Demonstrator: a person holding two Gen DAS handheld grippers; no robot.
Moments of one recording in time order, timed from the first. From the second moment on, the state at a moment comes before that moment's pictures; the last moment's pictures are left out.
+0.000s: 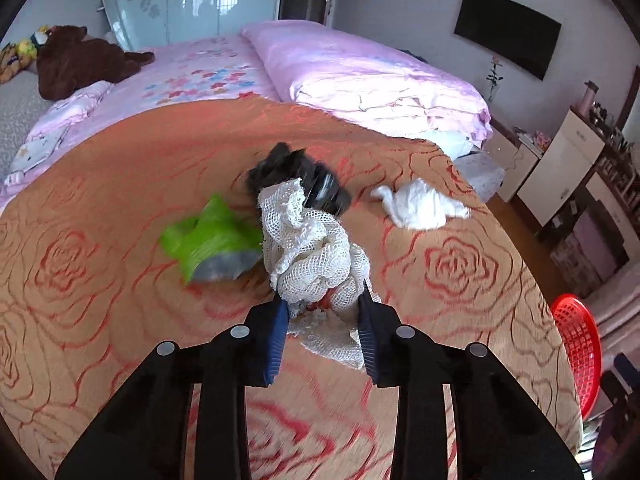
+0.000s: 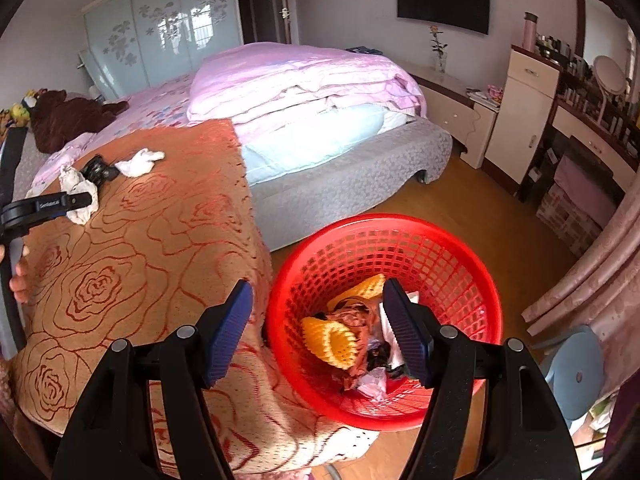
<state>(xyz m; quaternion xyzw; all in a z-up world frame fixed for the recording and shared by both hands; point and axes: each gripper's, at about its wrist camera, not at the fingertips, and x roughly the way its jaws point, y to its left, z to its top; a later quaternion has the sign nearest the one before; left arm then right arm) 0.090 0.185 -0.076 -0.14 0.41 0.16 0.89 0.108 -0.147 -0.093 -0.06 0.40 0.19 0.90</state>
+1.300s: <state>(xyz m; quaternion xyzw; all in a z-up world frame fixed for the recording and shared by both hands) 0.039 0.180 -0.077 -0.14 0.40 0.19 0.89 0.207 0.119 -0.094 -0.16 0.38 0.32 0.86</state>
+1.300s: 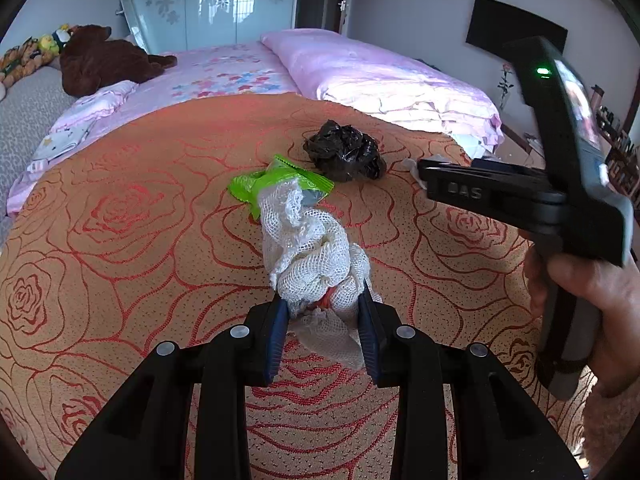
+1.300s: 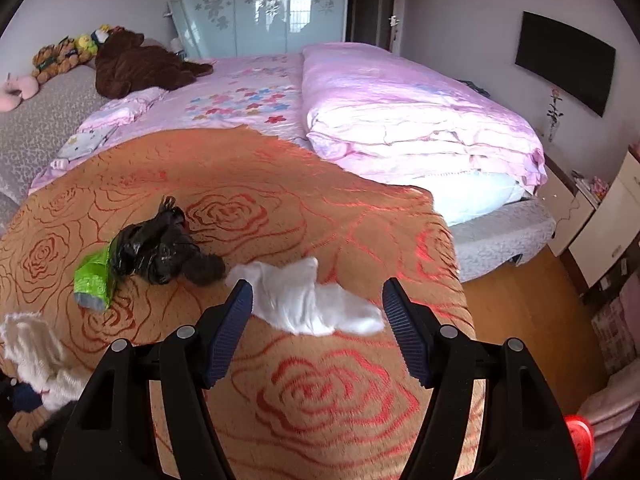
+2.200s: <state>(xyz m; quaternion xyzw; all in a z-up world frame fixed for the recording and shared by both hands) 0.035 0.178 -0.073 -0.14 0.39 0.19 0.89 0.150 0.055 -0.102 -0.12 0.42 0.32 0.84</state>
